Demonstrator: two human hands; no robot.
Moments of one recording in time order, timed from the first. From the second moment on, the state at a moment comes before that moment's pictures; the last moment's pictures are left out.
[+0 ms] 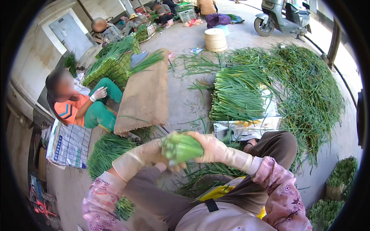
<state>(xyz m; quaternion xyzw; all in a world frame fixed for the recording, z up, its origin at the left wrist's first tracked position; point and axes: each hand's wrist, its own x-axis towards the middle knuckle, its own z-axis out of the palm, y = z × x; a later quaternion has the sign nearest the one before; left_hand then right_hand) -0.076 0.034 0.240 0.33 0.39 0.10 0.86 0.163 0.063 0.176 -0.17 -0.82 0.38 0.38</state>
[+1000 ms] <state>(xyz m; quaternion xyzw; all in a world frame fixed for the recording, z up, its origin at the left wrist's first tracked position) -0.258 0.124 0.184 0.14 0.51 0.75 0.39 0.225 0.157 0.215 -0.37 -0.78 0.34 0.37</state>
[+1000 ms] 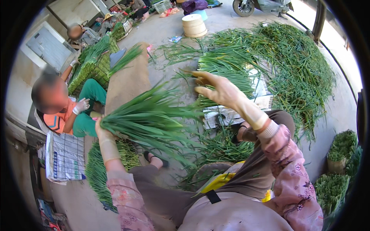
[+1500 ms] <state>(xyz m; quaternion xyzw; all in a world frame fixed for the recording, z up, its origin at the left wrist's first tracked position) -0.317 0.069 0.087 0.12 0.50 0.74 0.44 0.222 0.084 0.222 -0.16 -0.60 0.72 0.32</state>
